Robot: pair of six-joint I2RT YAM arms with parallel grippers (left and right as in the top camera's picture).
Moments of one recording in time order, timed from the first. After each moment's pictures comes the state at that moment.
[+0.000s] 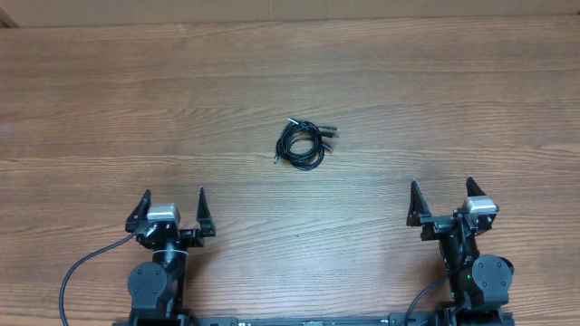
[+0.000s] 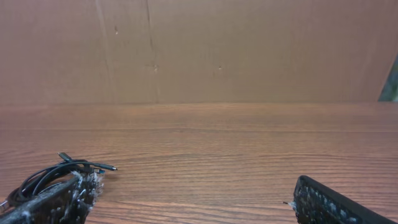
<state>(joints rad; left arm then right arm) -0.04 0.01 0.02 -0.08 -0.07 -0.04 0.03 0.01 0.02 -0.04 -0.04 0.04</state>
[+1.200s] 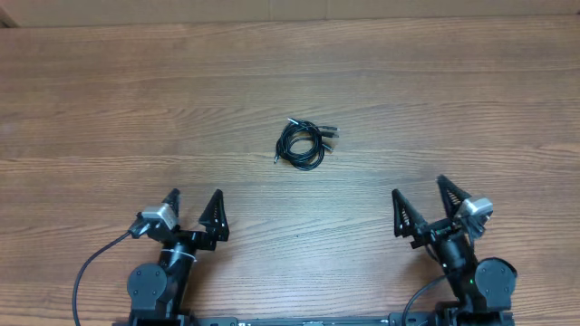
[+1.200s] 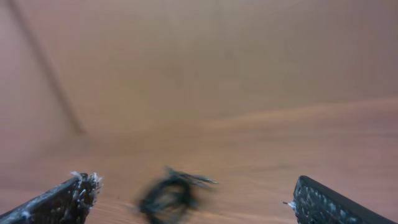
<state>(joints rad) -0.04 0.02 0.02 -0.05 0.17 -0.48 0.03 0.01 0.02 0.07 -0.34 0.35</state>
